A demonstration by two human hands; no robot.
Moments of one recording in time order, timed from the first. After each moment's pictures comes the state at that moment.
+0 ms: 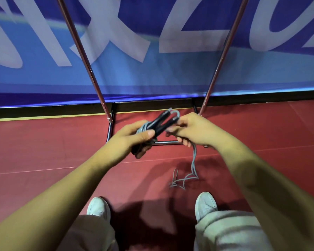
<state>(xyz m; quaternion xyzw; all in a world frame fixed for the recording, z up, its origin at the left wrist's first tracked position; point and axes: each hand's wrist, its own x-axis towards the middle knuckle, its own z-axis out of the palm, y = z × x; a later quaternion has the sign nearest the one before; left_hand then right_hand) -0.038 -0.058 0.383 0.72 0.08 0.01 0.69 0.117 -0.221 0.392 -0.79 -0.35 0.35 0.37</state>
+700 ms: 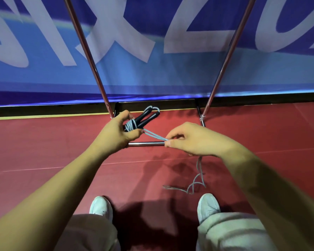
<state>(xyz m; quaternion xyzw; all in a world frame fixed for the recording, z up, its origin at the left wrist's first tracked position) -0.035 -0.016 0.366 0.84 0.25 0.08 0.48 0.095 -0.218 0.402 -0.80 -0.44 0.33 0.26</state>
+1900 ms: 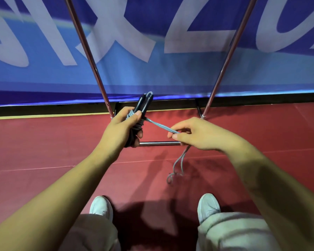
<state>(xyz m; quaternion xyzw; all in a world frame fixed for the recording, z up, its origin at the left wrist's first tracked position) -0.031 -0.048 0.391 0.67 0.27 0.13 0.68 0.112 -0.220 0.397 -0.80 -0.42 0.32 0.29</state>
